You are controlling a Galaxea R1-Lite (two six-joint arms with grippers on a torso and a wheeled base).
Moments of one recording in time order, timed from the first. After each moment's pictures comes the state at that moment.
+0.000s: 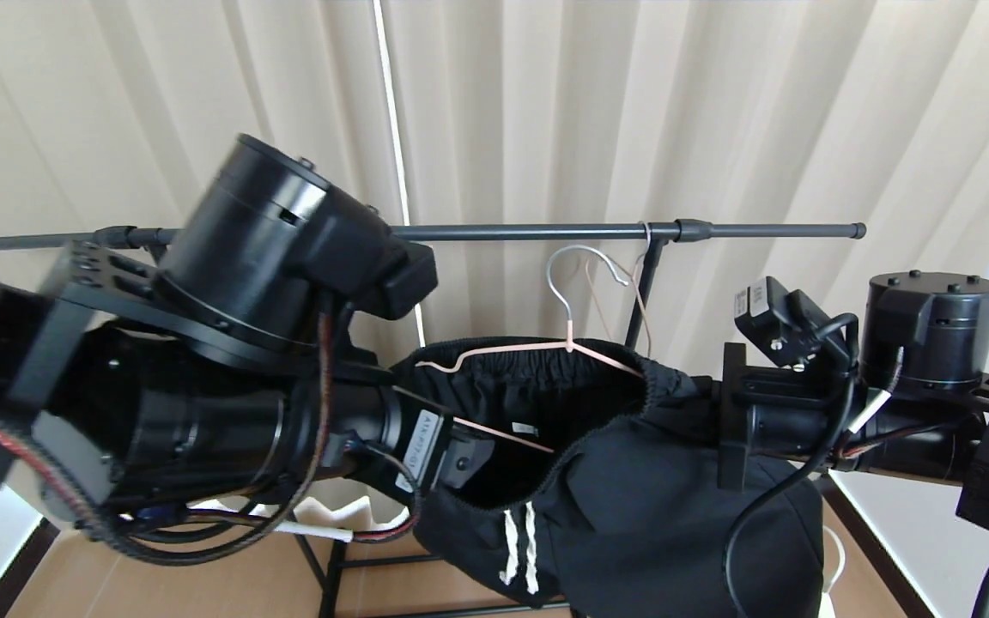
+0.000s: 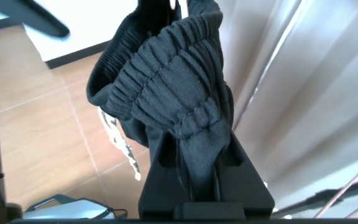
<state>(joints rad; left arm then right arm) -0.84 1.57 -1.25 0.43 0.26 -0.18 0.43 1.65 -0.67 -0.67 0.64 -0.21</state>
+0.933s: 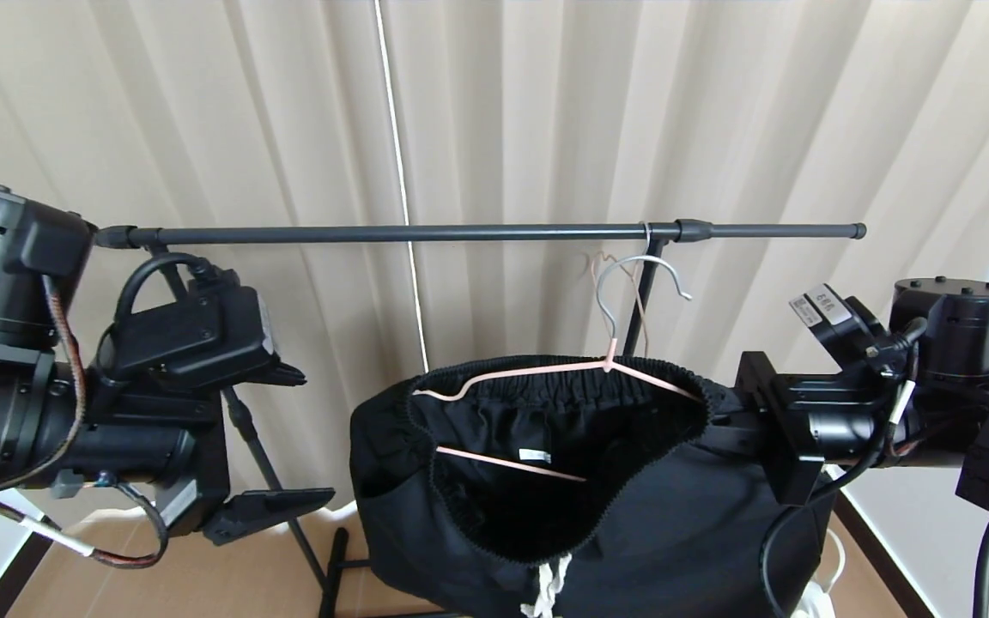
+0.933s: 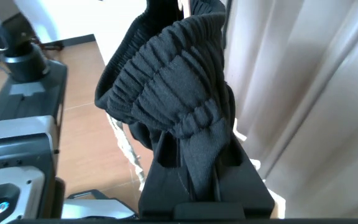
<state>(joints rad) -0.36 1.38 -0.98 0.32 -0.32 0.79 0.28 1.68 -0.64 -0.74 1.08 -0.22</state>
